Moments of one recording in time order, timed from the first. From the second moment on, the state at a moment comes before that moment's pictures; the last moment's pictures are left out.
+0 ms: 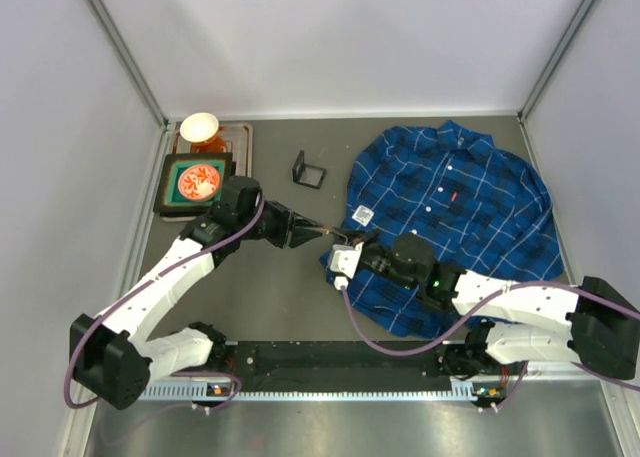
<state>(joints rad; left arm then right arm) -0.48 1.12 0.89 -0.44 0.50 -1.68 1.07 1.14 0.57 0.50 0.03 -0.84</state>
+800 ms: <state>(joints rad) -0.41 1.18 0.79 -0.16 0.36 -1.47 0.98 1.09 0.68 0.18 0.20 -0.24</state>
